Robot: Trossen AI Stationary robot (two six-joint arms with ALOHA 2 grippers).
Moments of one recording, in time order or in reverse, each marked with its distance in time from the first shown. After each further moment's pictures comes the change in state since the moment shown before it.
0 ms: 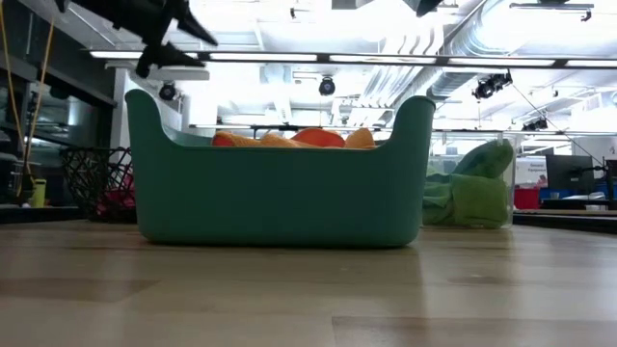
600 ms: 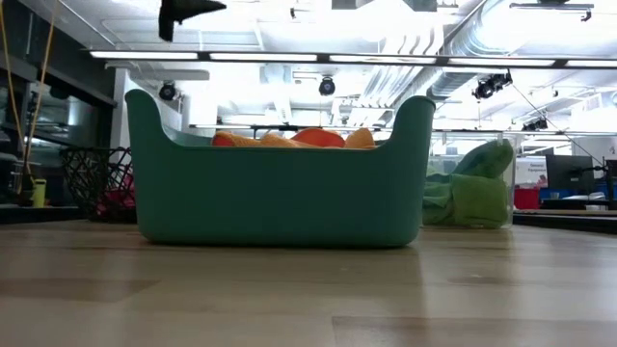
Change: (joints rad) left arm -0.344 0.028 0.000 0.315 -0.121 0.020; right arm 0.173 -0.150 -0.001 0.000 0.028 0.066
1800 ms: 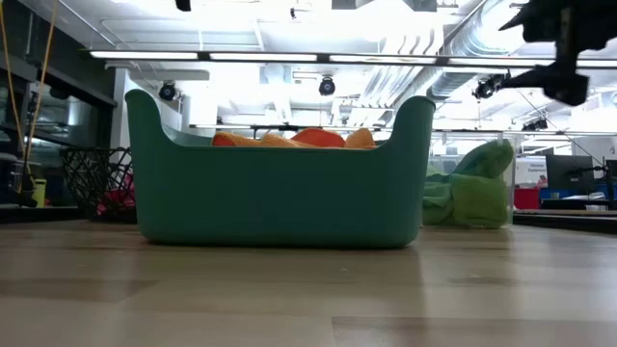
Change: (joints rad) left arm -0.156 0.098 0.000 0.339 -0.058 0.241; right arm 0.284 -1.015 -1.622 1.036 -0.006 0.646
